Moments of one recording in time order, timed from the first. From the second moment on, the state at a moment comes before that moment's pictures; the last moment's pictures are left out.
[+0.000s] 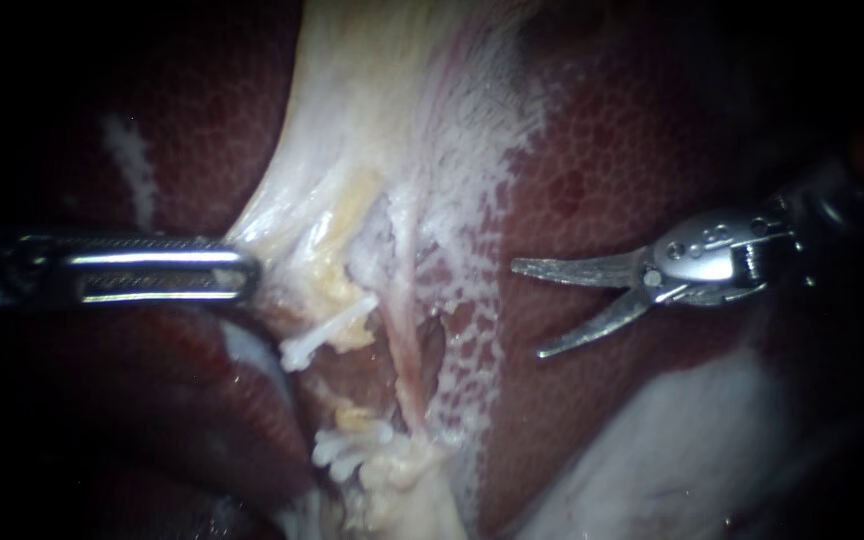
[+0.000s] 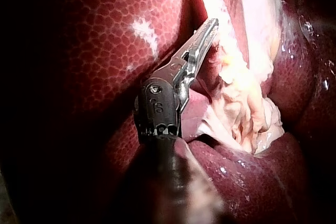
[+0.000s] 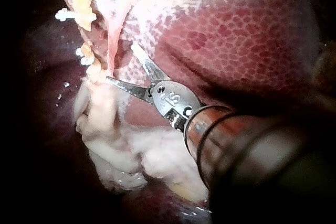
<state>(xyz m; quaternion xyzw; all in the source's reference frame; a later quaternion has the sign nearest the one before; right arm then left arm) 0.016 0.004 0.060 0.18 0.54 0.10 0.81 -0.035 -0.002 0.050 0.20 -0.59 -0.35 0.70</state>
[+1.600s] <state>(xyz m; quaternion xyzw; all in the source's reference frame) 0.015 0.005 0.059 0.17 0.55 0.08 0.81 -0.039 -0.001 0.058 0.20 -0.58 -0.35 0.71</state>
